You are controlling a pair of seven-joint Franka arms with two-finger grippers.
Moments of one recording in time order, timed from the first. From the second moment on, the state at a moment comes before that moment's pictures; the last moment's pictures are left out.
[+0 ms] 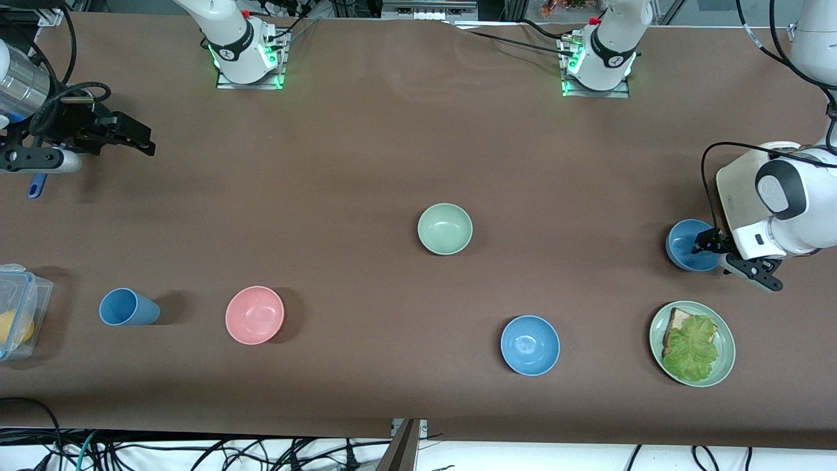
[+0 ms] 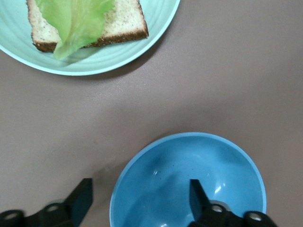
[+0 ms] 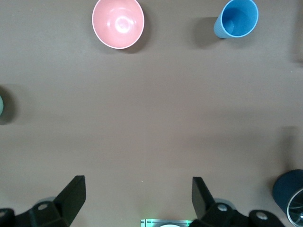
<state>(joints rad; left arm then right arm) 0.44 0.54 -0.12 -1.88 0.00 2.38 0.93 0.10 0.03 -0.02 -1.57 0.04 1.50 0.10</state>
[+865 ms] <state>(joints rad) 0.46 0.55 -0.12 -1.83 0.00 2.28 1.04 0.10 0.03 -0.01 -1.56 -0.02 1.54 0.09</state>
